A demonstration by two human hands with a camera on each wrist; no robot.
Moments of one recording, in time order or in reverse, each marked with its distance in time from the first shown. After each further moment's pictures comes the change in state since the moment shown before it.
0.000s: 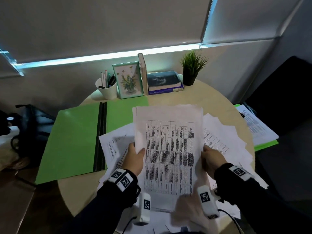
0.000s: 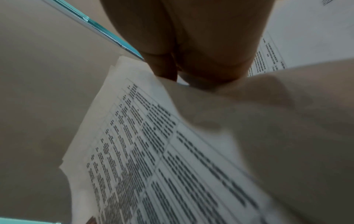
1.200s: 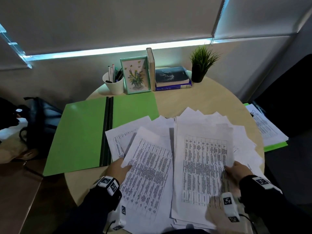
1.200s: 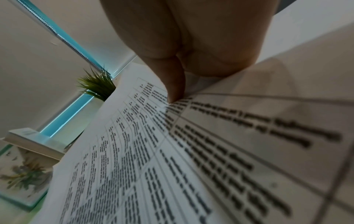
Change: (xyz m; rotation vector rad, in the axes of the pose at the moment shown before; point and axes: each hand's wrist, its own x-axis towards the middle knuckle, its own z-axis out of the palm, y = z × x) left_hand 0.029 -0.090 -0.057 0.376 -0.034 -0.048; right_hand 0.019 0.027 -0.062 -0.845 0.222 0.131
